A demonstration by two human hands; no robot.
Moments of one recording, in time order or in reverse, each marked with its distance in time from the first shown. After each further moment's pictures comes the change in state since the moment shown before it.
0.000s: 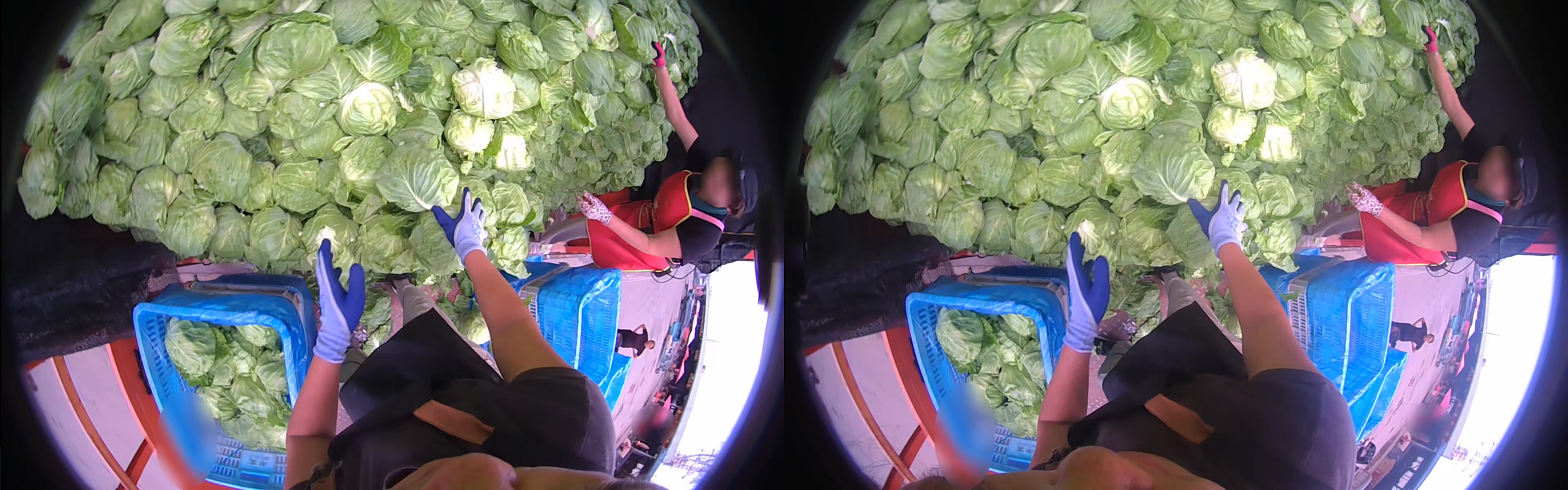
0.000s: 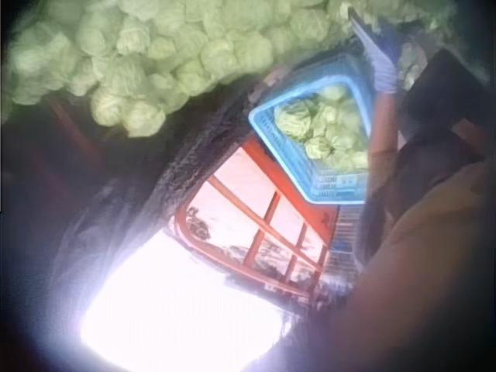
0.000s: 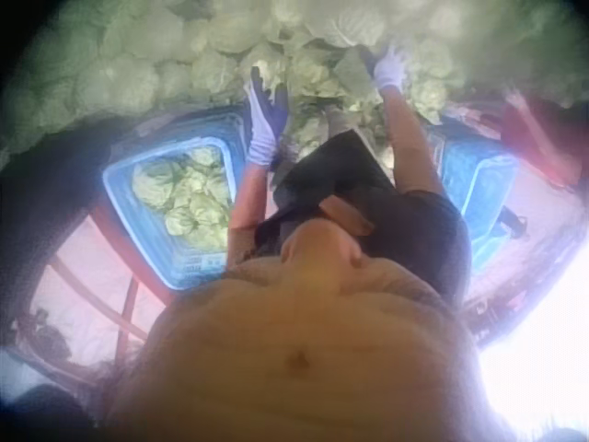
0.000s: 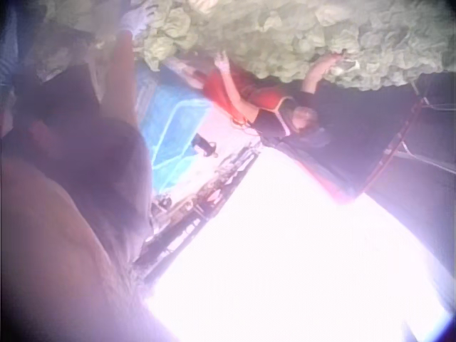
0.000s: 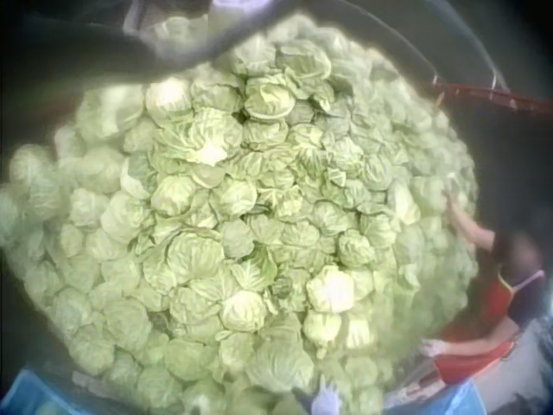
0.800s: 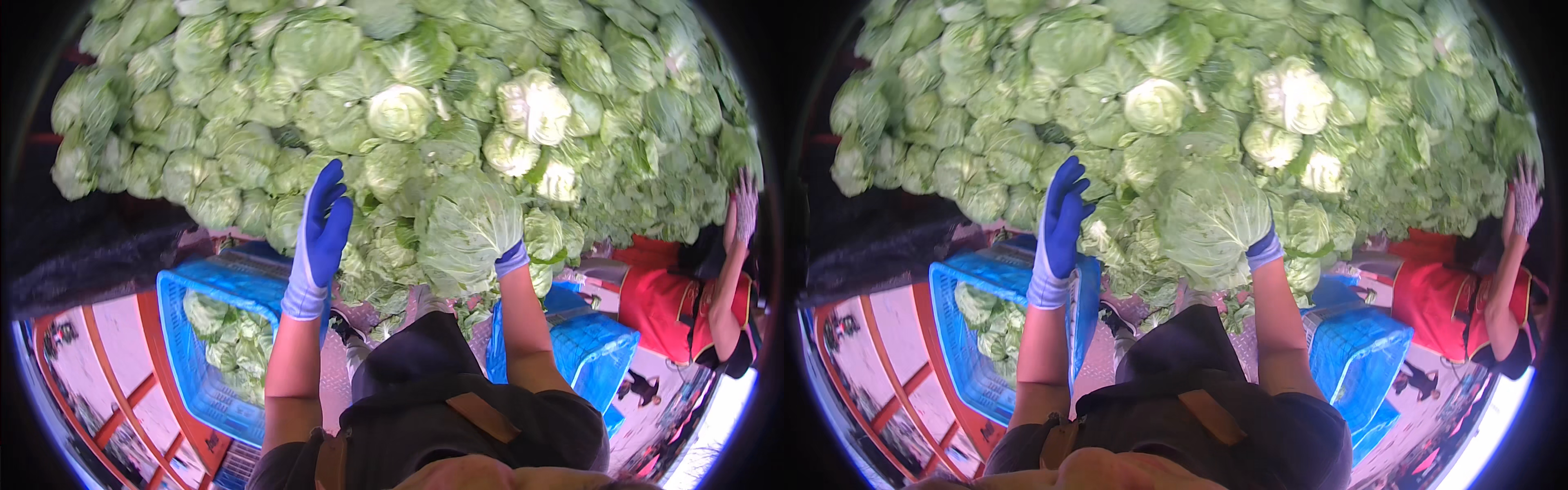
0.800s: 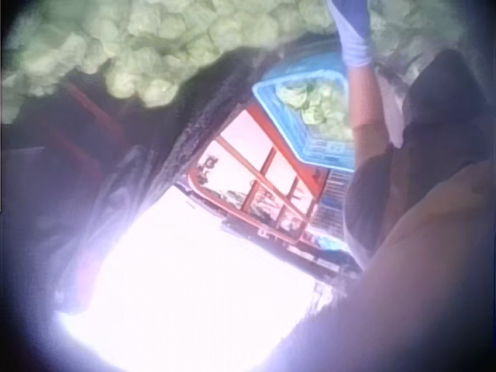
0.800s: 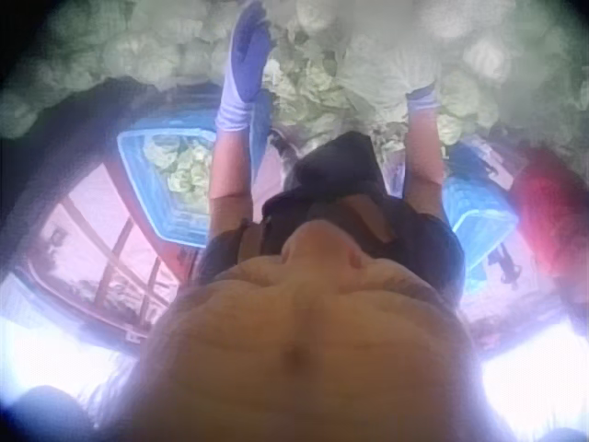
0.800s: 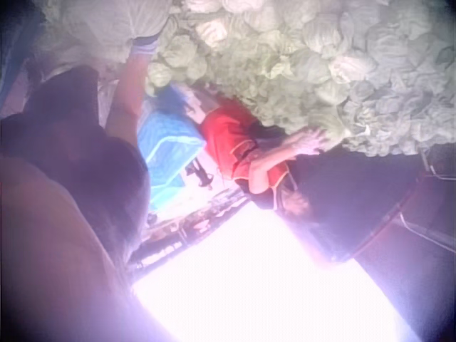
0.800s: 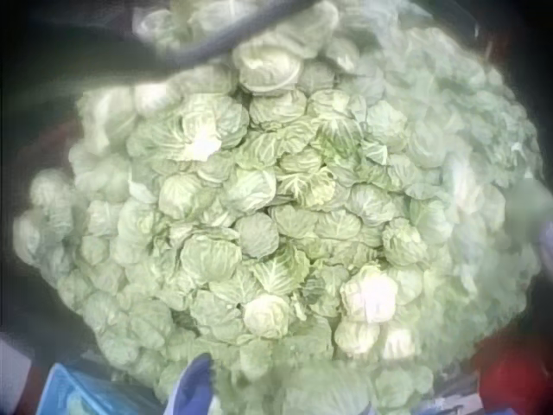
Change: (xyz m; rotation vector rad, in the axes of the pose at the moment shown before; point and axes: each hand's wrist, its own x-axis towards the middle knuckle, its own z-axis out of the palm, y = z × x) left_hand 0.140 0.126 0.032 -0.125 -0.064 -0.104; right_hand 0.109 0.027 -0.047 1.389 -0.746 -0.732
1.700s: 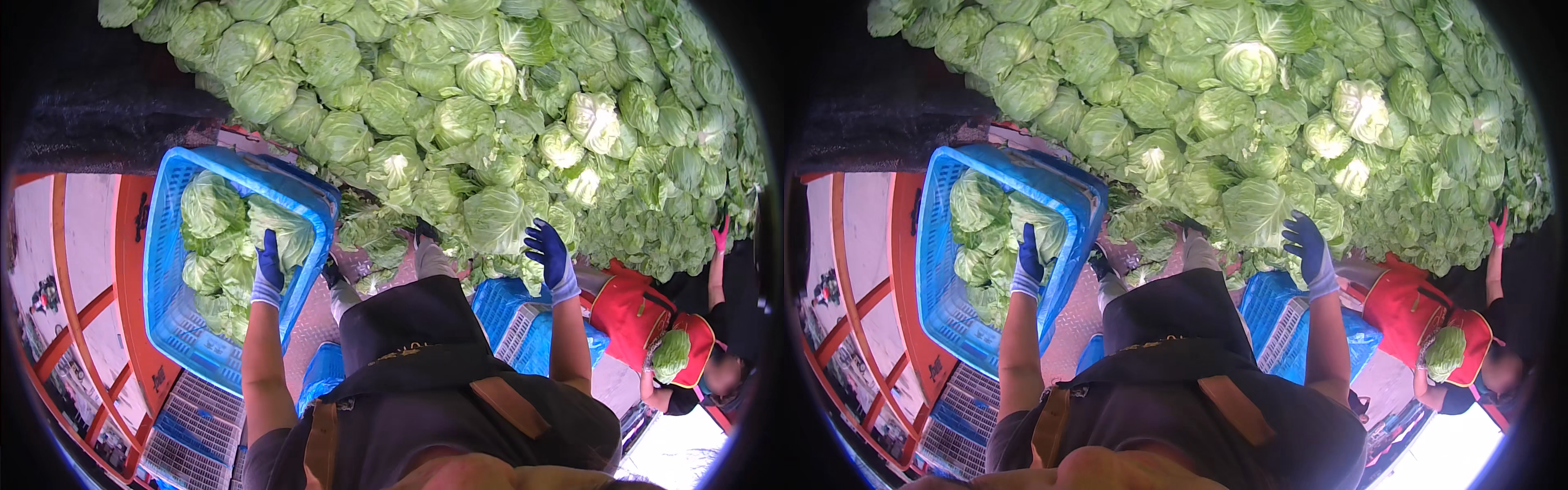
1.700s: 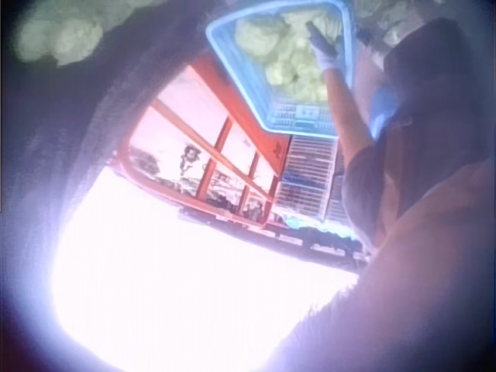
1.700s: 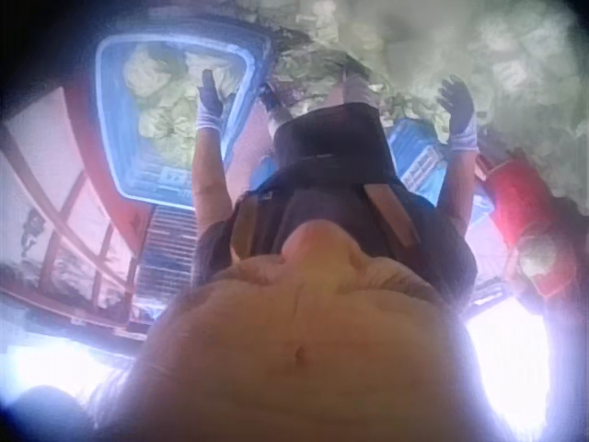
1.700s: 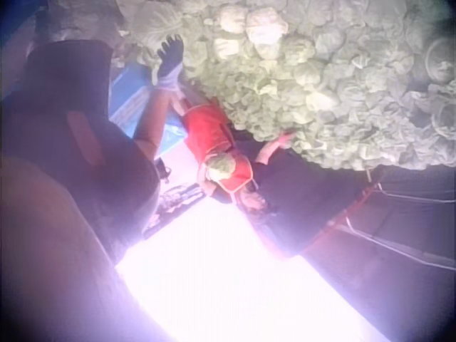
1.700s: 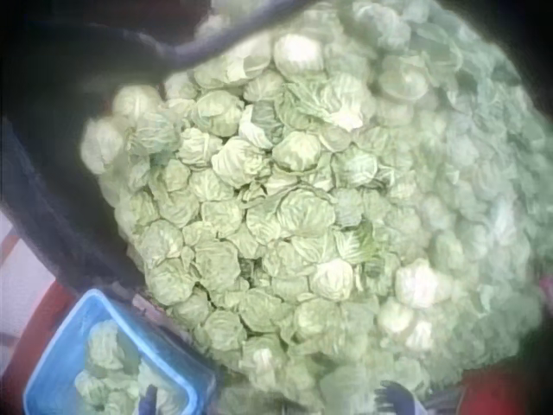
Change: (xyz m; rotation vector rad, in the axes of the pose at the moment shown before) left_hand -0.252 -0.297 -0.252 -0.736 0.411 -0.487; right_hand -0.097 -0.078 0.085 -0.423 0.340 0.715
